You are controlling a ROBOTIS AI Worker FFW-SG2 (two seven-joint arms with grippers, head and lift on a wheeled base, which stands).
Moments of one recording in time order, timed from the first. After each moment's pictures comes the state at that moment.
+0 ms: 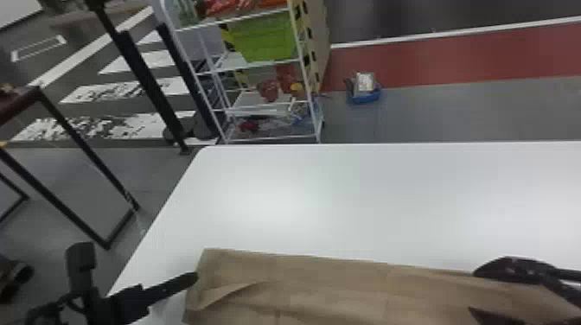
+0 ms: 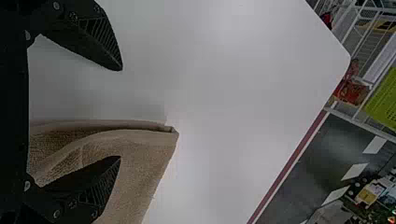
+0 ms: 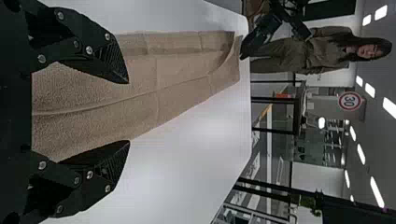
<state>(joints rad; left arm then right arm) 0.34 0.20 0.80 -2.00 0.23 1.23 -0.79 0.27 -0.27 -0.01 -1.93 0.15 0.16 1.30</state>
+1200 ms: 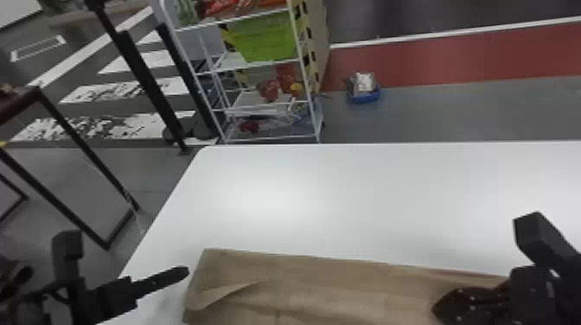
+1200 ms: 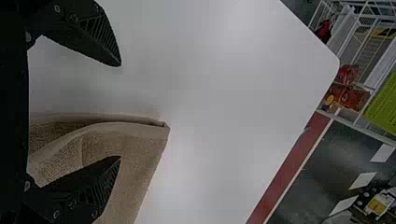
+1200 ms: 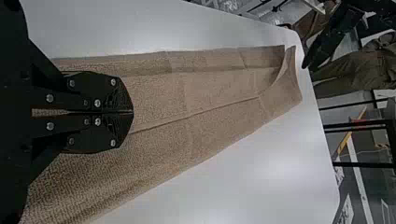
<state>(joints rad) 0.31 0.21 0.82 -2.12 0.16 1.40 -0.81 0.07 -0.30 0.26 -1.90 0.34 0.59 1.36</state>
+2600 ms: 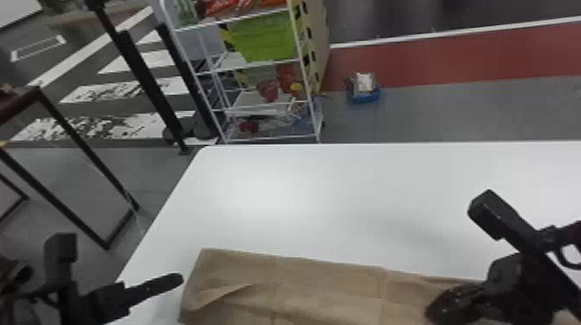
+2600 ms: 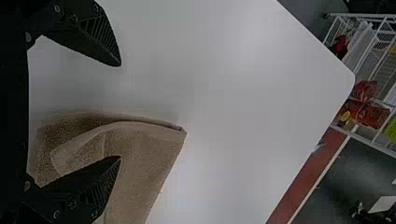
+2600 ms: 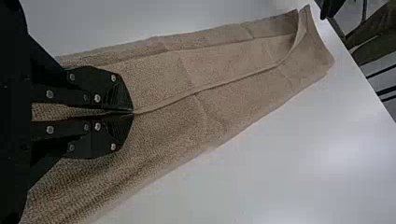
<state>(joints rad) 0.31 0.21 0.83 -2.18 0.08 1.52 -0.85 -0.12 -0.31 0.47 -1.91 0.39 1.09 1.36</state>
